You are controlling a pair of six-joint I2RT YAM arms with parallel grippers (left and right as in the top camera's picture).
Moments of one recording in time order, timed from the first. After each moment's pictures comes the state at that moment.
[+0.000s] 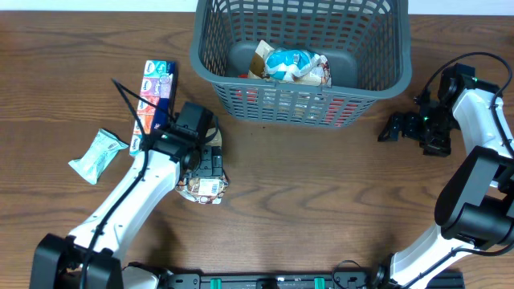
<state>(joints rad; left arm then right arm) -0.37 1.48 0.95 -0.83 -0.09 -0.38 -0.32 1.92 1.42 -1.11 -0.12 -0.01</state>
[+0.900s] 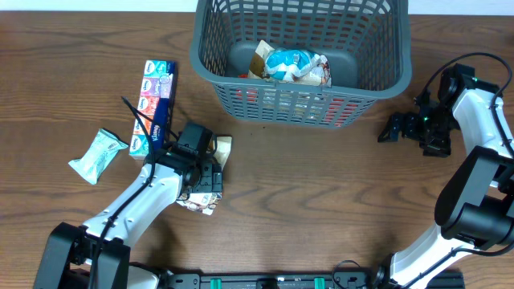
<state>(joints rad) -0.37 1.49 0.75 -0.63 -0.06 -0.36 -0.32 1.92 1.42 -1.12 -0.12 -0.01</state>
